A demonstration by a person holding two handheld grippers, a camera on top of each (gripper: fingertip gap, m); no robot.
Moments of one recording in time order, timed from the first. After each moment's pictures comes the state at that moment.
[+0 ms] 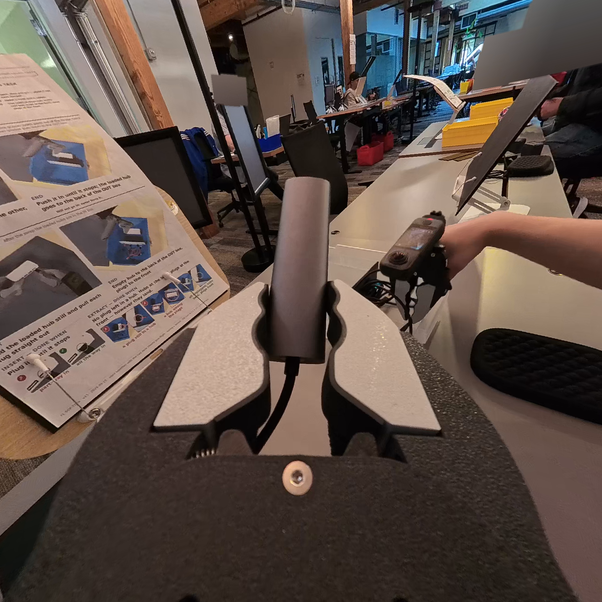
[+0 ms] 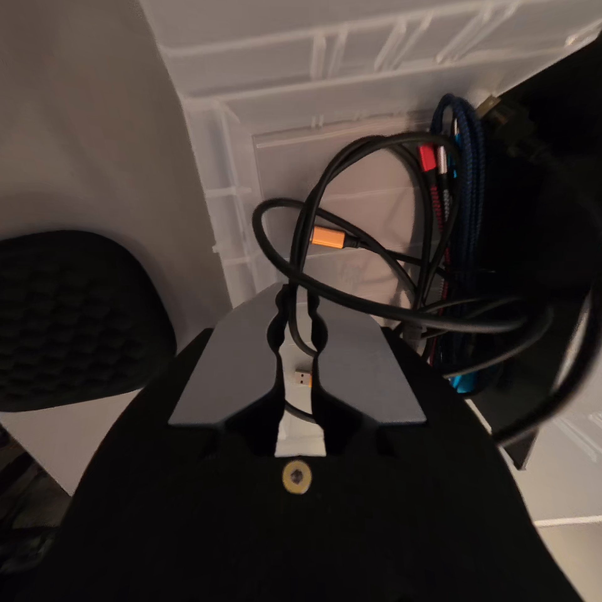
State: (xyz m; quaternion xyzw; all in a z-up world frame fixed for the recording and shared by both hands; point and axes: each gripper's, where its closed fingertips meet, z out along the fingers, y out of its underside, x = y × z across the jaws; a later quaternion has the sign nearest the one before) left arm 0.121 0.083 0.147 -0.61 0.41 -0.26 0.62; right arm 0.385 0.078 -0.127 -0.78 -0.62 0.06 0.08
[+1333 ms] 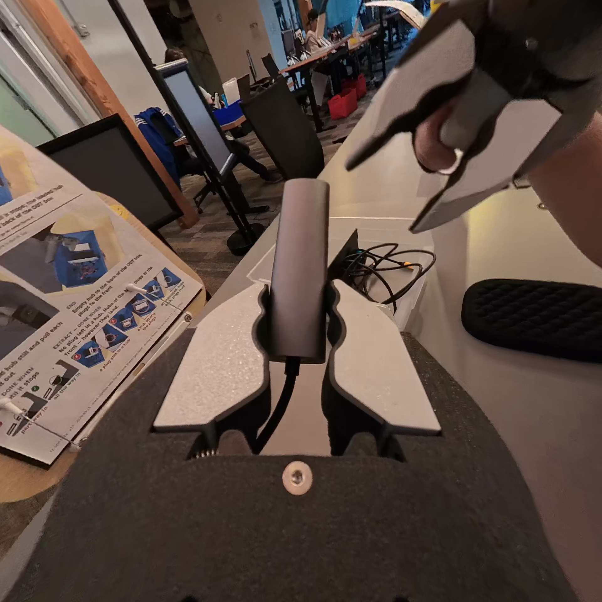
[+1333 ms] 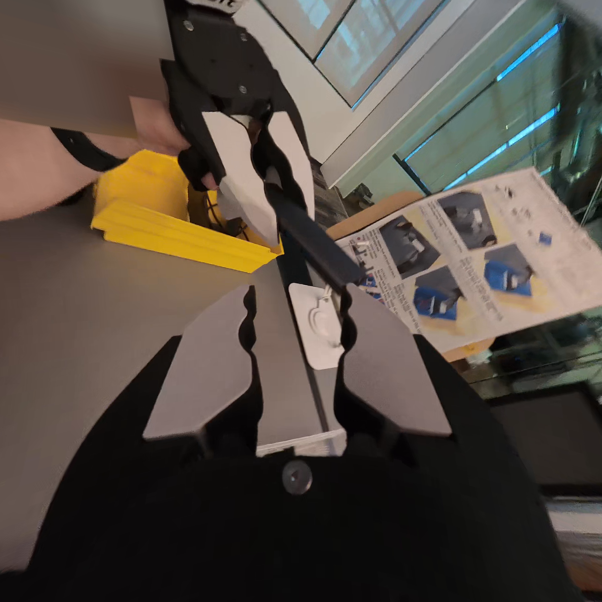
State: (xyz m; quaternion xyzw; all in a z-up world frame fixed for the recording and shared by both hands) left arm 0.154 0.063 0.127 -0.60 0.50 -0.22 0.59; right arm 0.203 0.036 0.146 -0.50 -0.61 0.07 0.61
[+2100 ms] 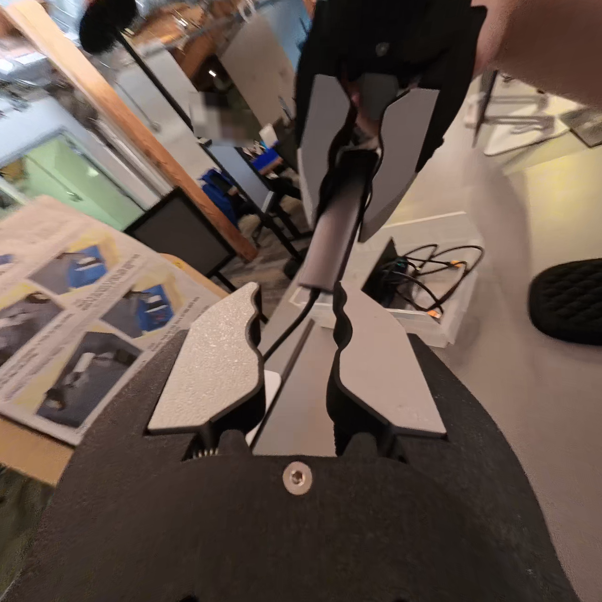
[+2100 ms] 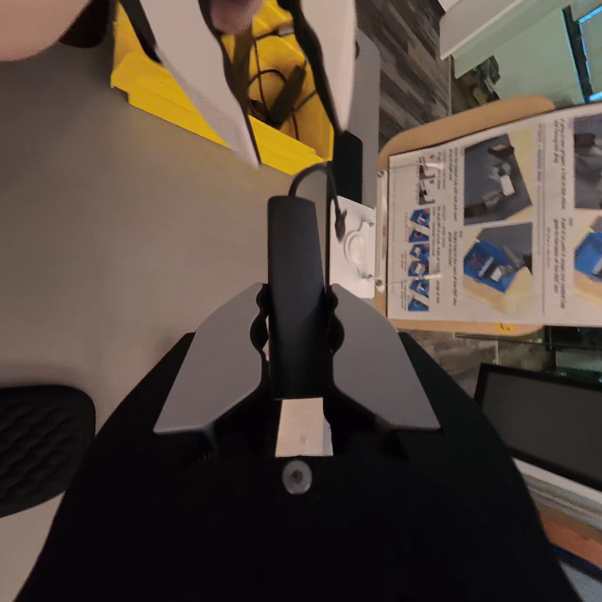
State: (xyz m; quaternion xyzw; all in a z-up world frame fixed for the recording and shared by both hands) left arm 0.159 0.048 0.143 -0.53 0.52 -0.12 0.66; right arm 0.219 0.066 0.128 -0.56 -0.72 -0.01 0.42
